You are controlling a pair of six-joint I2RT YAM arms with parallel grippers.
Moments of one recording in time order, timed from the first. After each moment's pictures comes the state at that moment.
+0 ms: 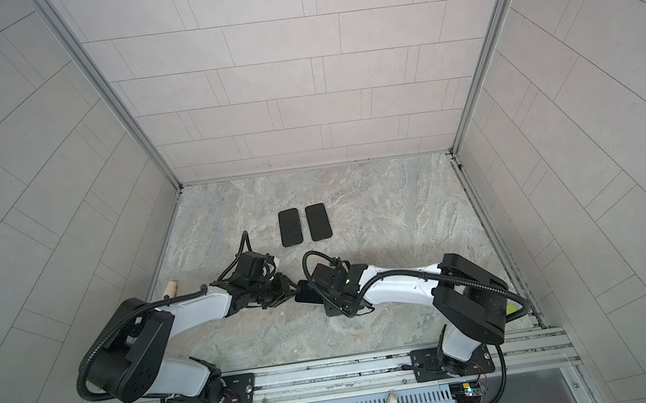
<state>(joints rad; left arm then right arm) -0.48 1.47 0.50 0.01 0.51 -0.82 1.00 1.58 0.90 -0.56 0.05 0.94</state>
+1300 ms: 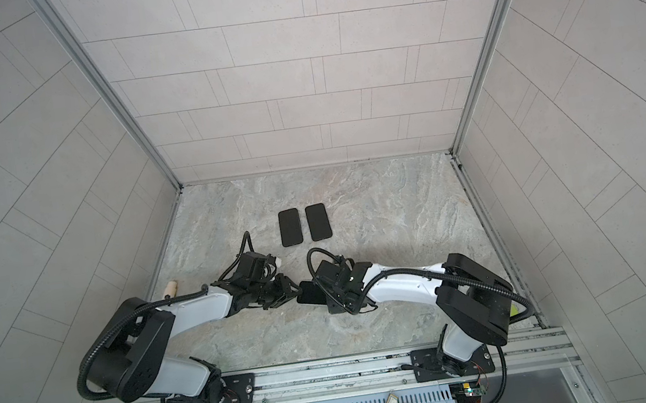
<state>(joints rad) -0.48 1.47 0.50 0.01 0.53 -0.82 0.96 1.56 0.87 -0.55 0.05 0.93</state>
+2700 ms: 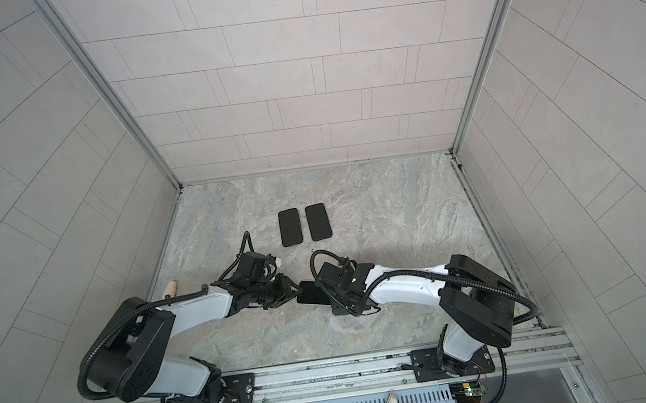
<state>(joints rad) -0.48 1.48 0.50 0.01 0.53 -0.82 0.96 1.54 0.85 -0.59 0.06 0.97</state>
